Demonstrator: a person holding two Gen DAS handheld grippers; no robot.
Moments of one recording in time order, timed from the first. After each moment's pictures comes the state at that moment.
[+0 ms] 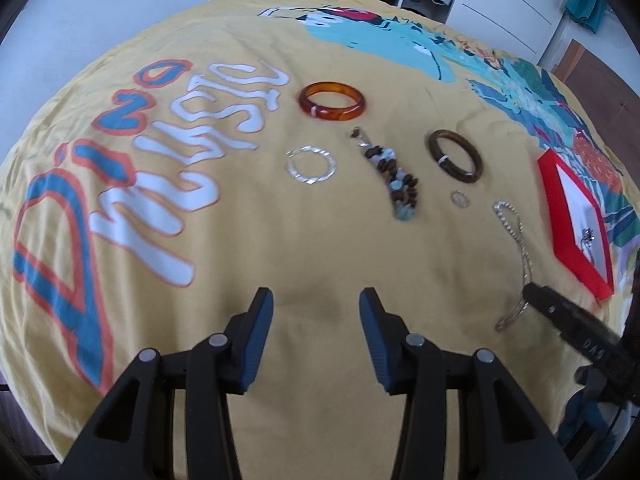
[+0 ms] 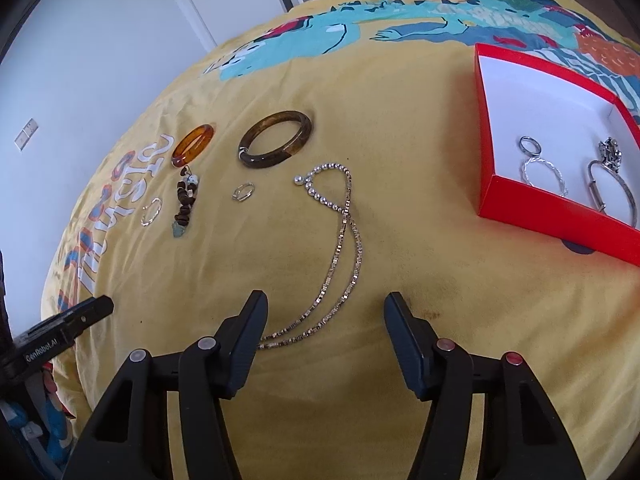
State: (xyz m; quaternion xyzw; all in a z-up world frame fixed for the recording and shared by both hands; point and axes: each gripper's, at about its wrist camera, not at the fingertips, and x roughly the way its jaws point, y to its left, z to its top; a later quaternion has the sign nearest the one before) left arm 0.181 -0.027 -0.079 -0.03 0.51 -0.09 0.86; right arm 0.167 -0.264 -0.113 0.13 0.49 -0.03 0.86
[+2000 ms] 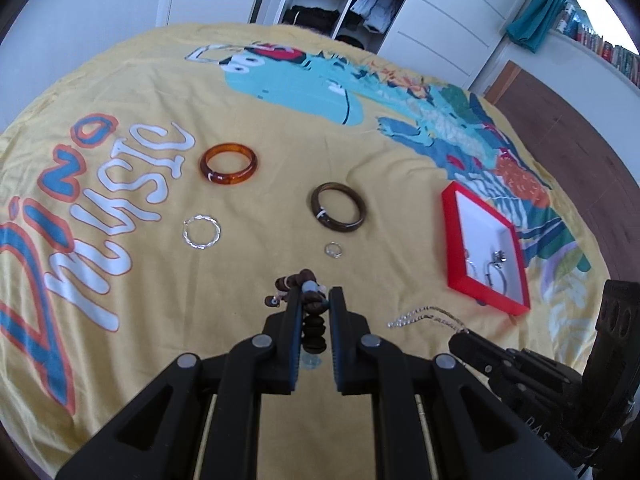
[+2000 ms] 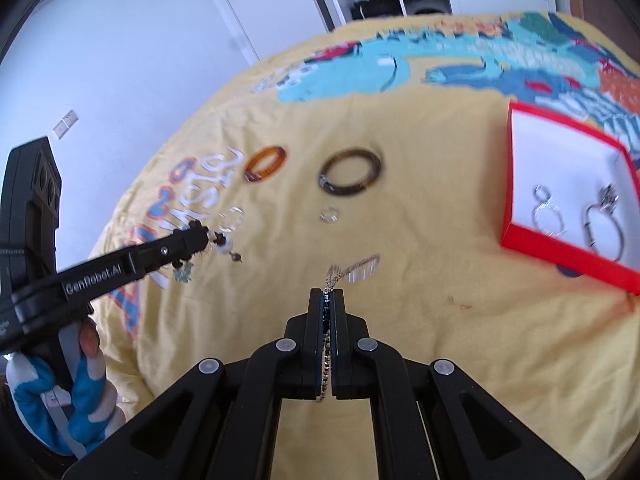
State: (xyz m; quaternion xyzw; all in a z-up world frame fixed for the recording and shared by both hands) left arm 0.167 -0.066 -0.002 -0.08 0.46 -0.21 0.86; right arm 0.127 -0.214 -0.025 0.11 0.44 0.02 0.89
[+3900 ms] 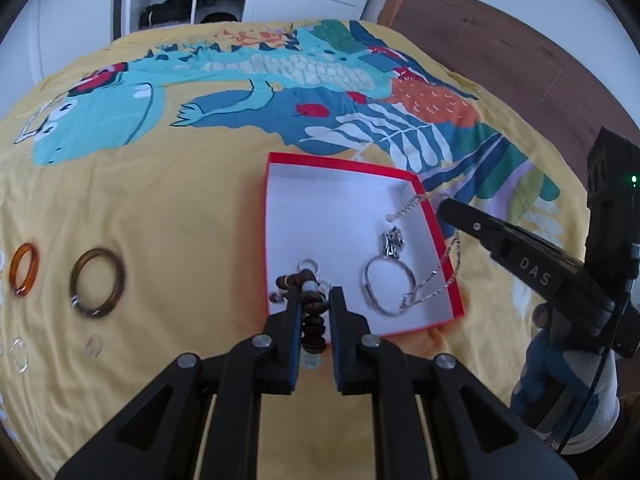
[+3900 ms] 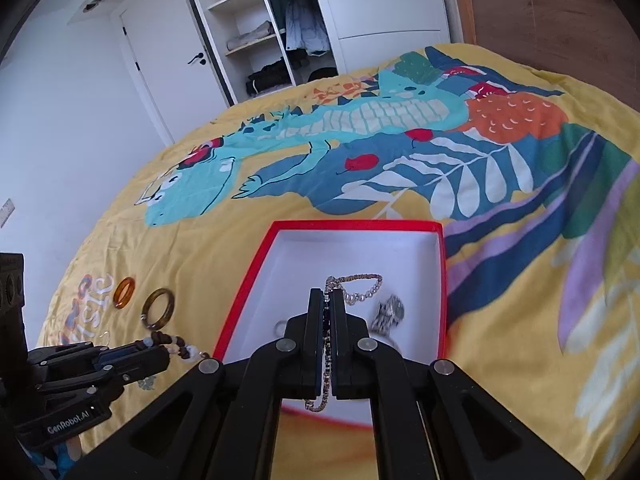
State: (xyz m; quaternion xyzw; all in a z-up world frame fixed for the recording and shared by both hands) left arm 0.198 -0.350 -0.006 0.05 0.47 -0.35 0.81; right arm 0.156 -0.476 0.012 0.13 0.36 -0.13 0.91
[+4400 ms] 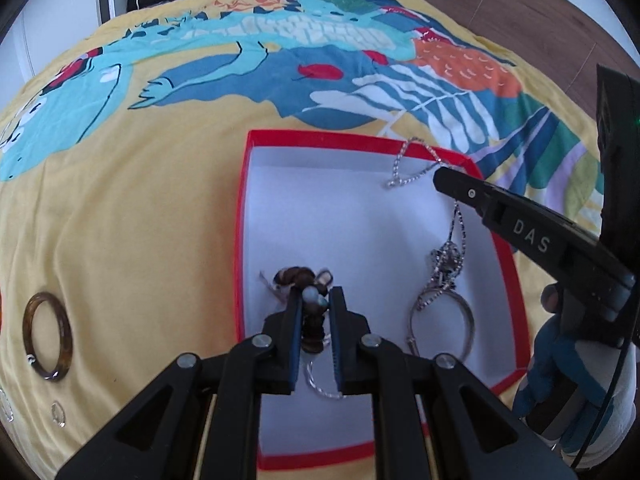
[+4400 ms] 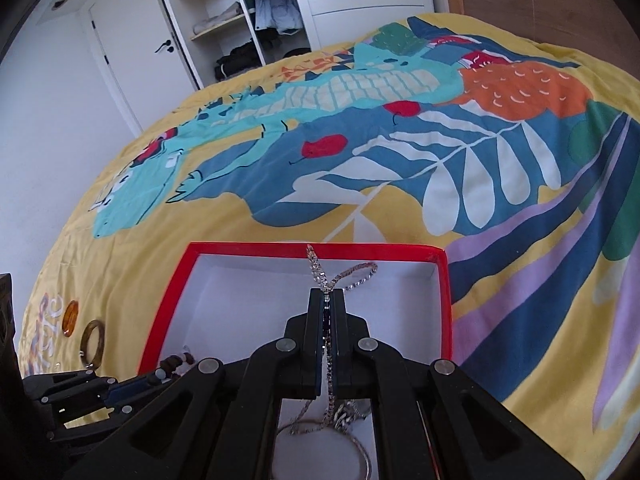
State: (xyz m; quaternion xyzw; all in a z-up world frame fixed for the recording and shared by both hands) left arm 0.252 -0.412 -0.072 0.09 0.50 -0.33 0.80; right arm 0.227 -0.534 -0.044 0.14 0.39 -0.16 0.89
